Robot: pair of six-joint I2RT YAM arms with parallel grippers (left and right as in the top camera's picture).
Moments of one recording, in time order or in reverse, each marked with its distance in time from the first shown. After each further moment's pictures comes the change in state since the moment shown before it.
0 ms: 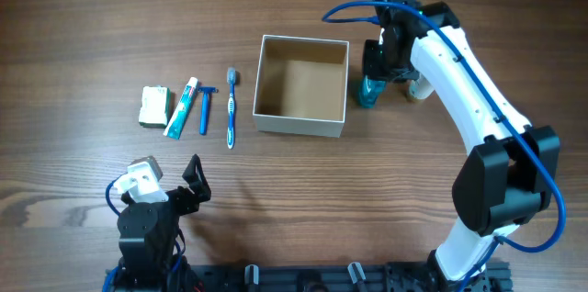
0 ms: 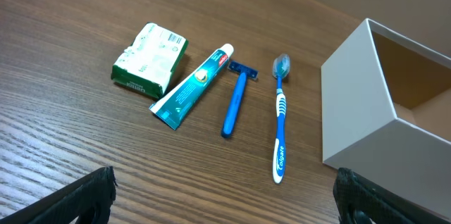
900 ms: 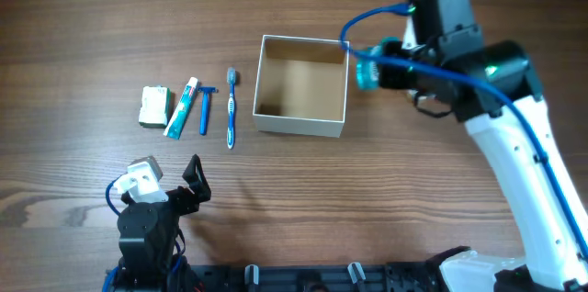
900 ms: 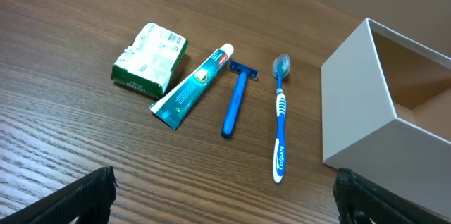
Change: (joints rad) left arm 0.000 0.000 0.000 0.000 0.000 0.000; right arm 0.135 -0.439 0.009 -0.095 0.006 0.023
